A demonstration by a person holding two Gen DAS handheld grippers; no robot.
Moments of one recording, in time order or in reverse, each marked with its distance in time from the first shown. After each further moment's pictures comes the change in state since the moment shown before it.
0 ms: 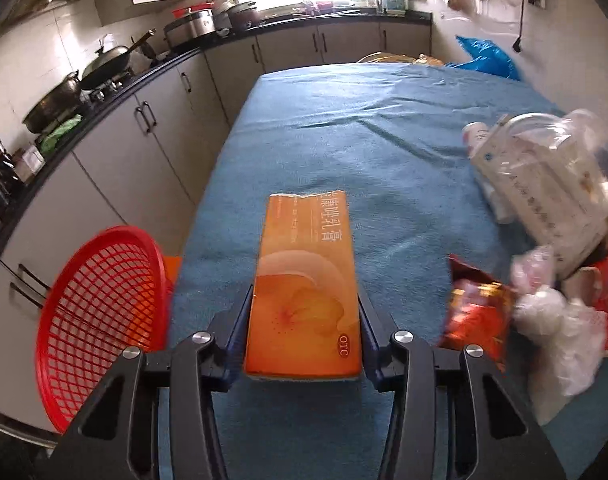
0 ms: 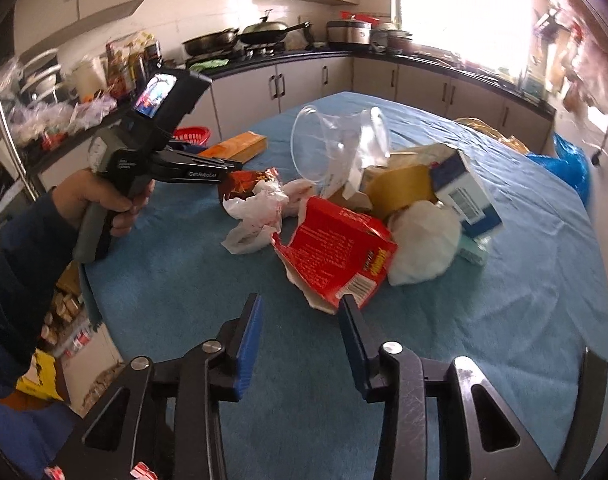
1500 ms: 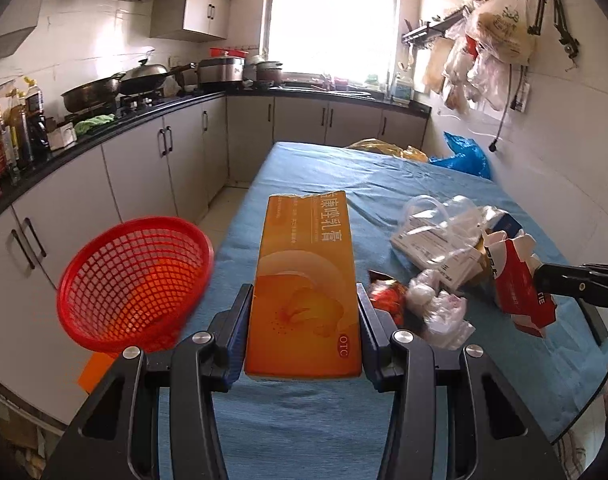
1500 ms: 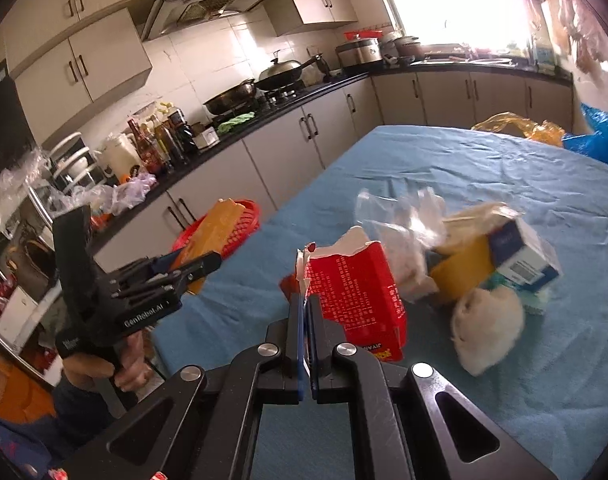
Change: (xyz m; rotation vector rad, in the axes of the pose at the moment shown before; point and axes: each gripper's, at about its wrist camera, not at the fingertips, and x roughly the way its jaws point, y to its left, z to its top) left arm -0.119 0.021 -0.057 -0.207 -0.262 -0.084; right arm -0.016 0.001 0.069 0.214 -0.144 0.261
